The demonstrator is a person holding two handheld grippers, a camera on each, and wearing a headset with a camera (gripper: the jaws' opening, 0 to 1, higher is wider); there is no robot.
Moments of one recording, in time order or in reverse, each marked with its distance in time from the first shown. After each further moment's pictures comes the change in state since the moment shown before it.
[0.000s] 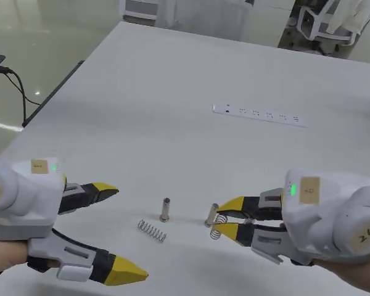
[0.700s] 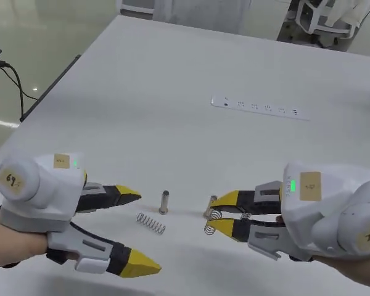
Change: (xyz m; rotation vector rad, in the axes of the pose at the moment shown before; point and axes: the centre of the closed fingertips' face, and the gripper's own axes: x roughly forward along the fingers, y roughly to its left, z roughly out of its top) left arm 0.016 -0.020 0.002 0.036 0.026 -0.096; right arm -0.004 0.013 0.013 -0.035 -0.027 0.023
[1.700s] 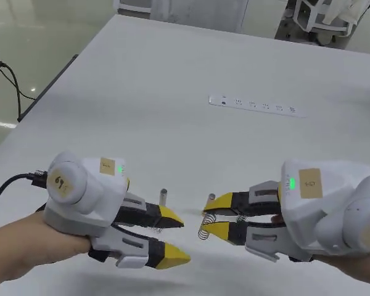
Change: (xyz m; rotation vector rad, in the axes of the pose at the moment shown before) left arm 0.038 -0.034 0.013 0.082 0.022 -0.138; right arm -0.001 0.012 0.008 -0.008 -0.030 0.059
